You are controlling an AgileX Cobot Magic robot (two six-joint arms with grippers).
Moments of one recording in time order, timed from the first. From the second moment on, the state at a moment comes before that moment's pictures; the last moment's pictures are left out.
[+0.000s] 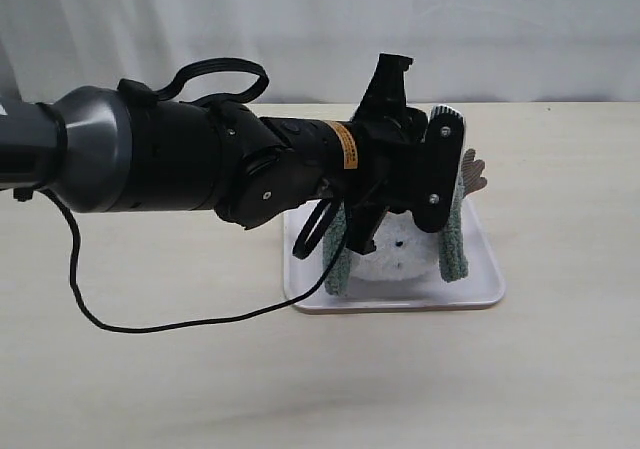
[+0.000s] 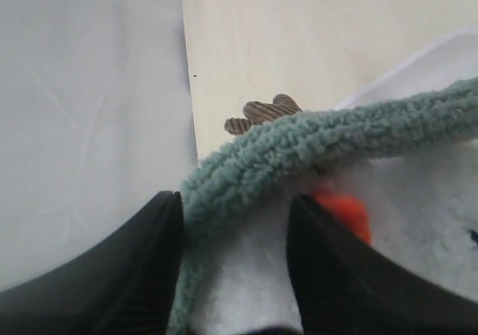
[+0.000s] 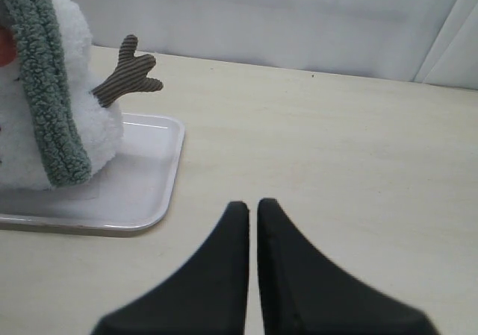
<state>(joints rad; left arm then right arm) -0.86 1.89 -1.23 0.10 -0.10 1.18 -0.03 0.00 0.00 -0.01 0.35 -0.14</state>
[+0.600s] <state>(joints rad) -0.86 1.93 -1.23 0.10 -0.19 1.23 -0.03 0.00 0.00 -0.01 0.35 -0.14</state>
